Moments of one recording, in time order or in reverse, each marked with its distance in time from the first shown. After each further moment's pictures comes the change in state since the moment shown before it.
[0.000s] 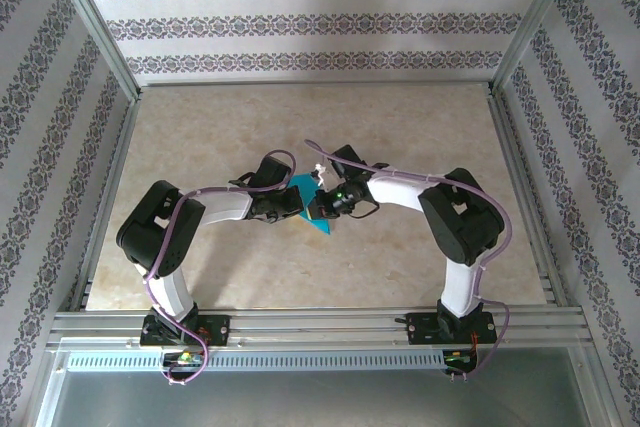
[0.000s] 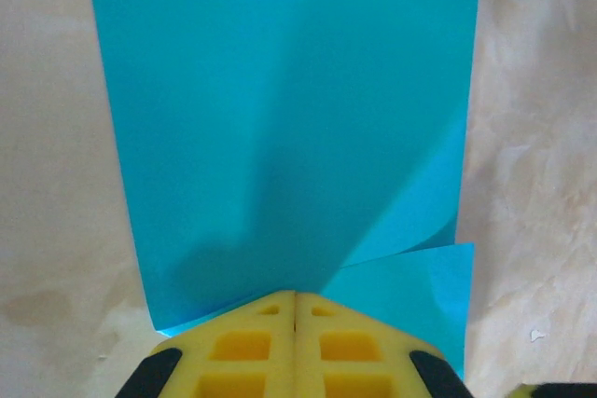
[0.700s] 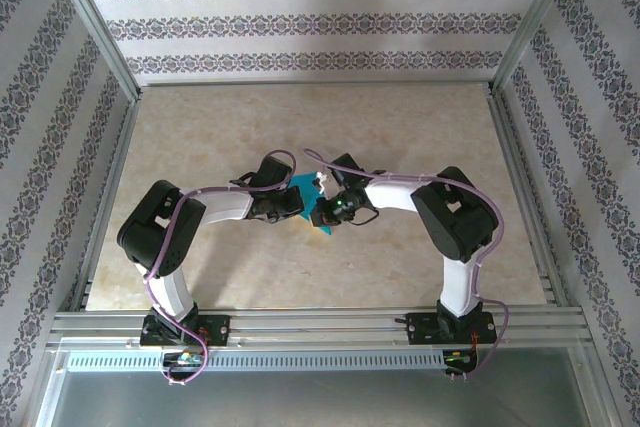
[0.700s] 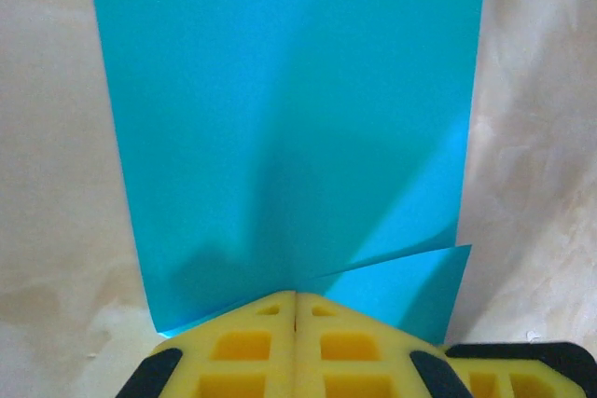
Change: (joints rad) left arm 0.000 0.006 0.006 -0.008 0.003 -0.014; right arm -0.005 -0.003 -0.105 0.061 0.028 0.009
